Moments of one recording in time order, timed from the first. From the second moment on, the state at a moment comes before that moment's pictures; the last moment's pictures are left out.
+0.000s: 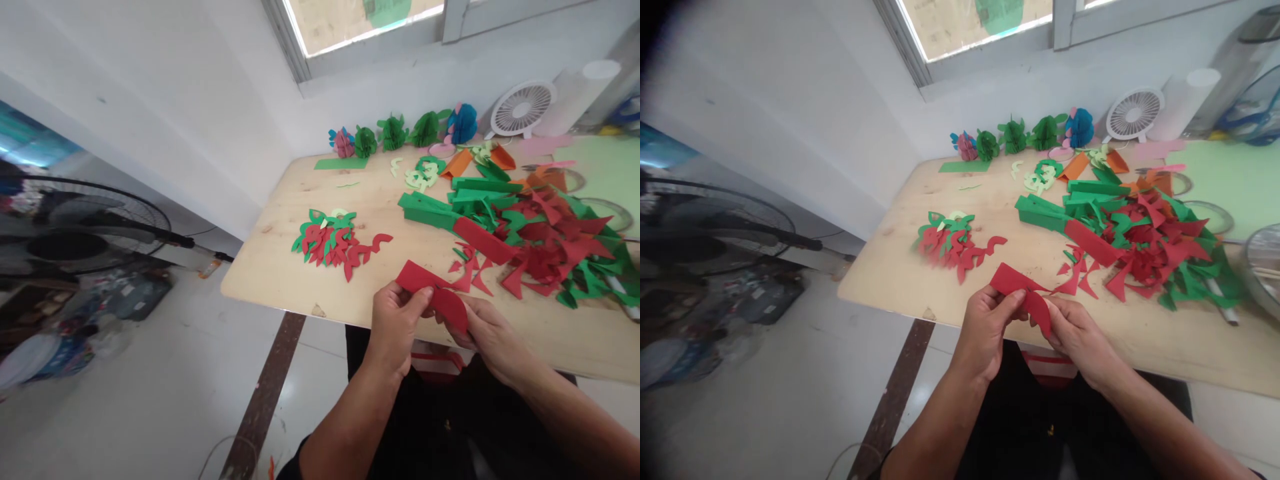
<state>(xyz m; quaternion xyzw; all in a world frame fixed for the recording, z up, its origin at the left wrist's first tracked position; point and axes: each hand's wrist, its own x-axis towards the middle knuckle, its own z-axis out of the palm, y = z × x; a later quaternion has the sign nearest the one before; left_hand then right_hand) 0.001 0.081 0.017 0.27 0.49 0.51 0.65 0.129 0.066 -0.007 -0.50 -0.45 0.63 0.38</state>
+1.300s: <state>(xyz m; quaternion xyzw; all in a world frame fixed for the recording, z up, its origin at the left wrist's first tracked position) 0.019 0.073 0.024 0.24 0.48 0.58 0.61 0.113 0.061 -0.009 -0.48 -0.35 0.66 0.45</state>
